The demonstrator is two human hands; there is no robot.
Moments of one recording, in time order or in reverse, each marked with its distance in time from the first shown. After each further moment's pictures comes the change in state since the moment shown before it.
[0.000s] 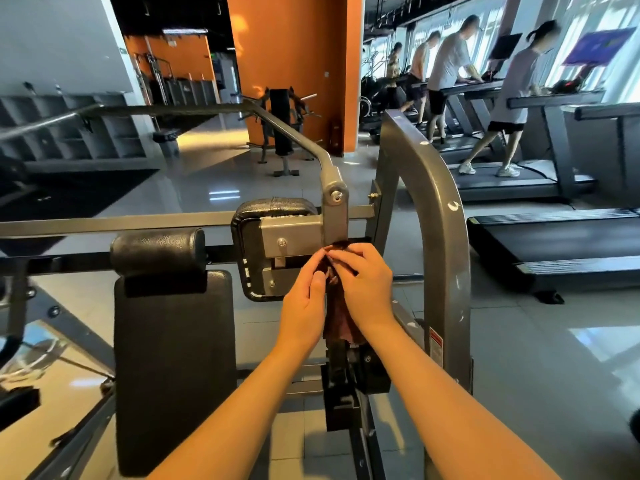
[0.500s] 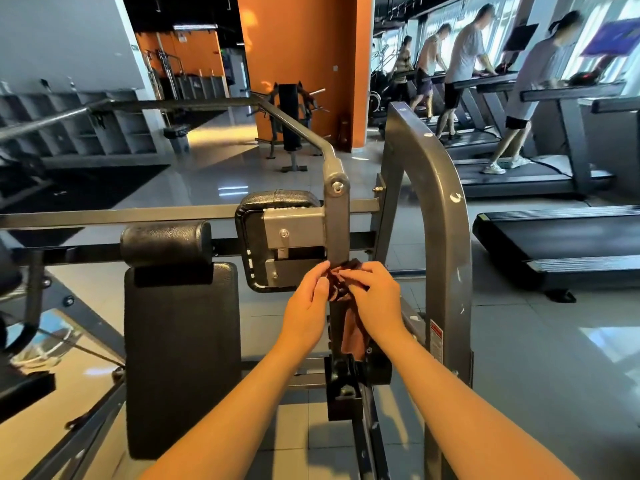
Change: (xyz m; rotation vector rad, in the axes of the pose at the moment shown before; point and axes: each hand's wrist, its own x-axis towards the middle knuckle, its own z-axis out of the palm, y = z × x) left_hand -0.008 -0.026 0.002 0.055 -0.063 -0.059; right_hand -0.026 0.028 -0.013 -0.034 -0.195 0.169
